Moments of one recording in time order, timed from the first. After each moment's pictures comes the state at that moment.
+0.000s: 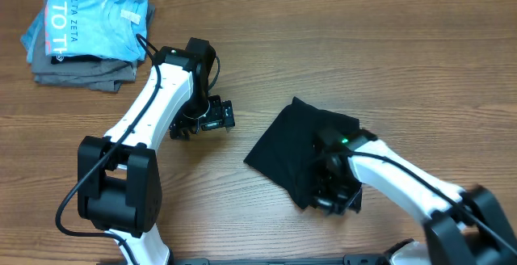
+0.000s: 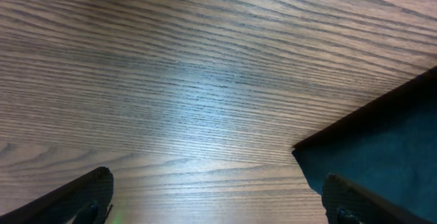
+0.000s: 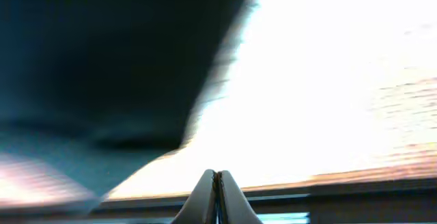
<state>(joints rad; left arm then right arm) -0.25 1.90 1.48 -1.25 0.12 -0.44 0.53 1.53 0.84 -1.09 -0.32 0.78</state>
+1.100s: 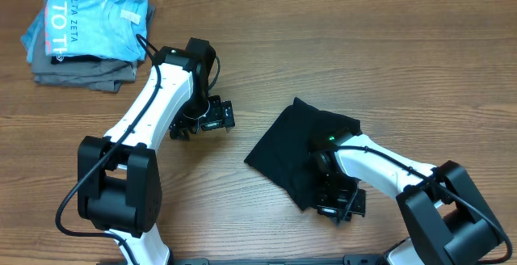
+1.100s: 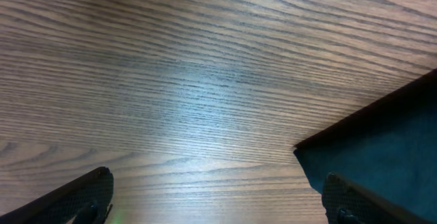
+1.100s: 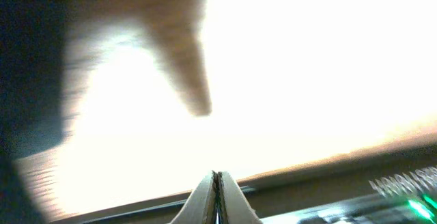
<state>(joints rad) -0.25 1.90 1.48 -1.25 0.12 -0.44 0.56 1.69 0.83 -1.21 -0.21 0.75</state>
